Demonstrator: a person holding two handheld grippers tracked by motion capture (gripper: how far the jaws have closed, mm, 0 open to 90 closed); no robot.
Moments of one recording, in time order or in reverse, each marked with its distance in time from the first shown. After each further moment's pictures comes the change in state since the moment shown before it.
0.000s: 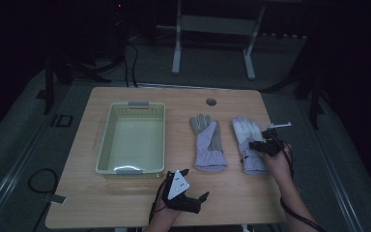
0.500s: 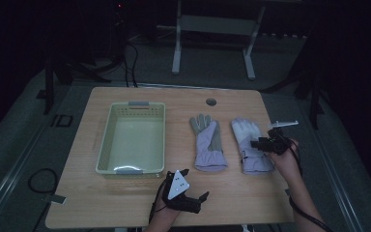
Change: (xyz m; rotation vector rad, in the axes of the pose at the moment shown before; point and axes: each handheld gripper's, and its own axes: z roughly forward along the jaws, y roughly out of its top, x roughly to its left) left arm 0.000 0.000 0.000 0.003 0.002 0.000; right arm -0.015 0.003 -0.012 -0.044 0.065 -0.117
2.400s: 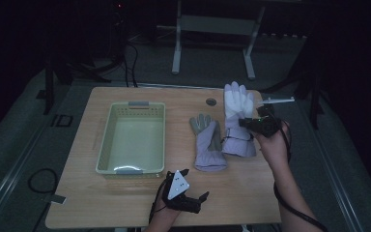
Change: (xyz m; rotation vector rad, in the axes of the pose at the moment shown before) left arm 0.000 0.000 0.000 -0.003 0.000 -0.001; right arm 0.098 0.085 -0.066 -0.113 0.027 0.037
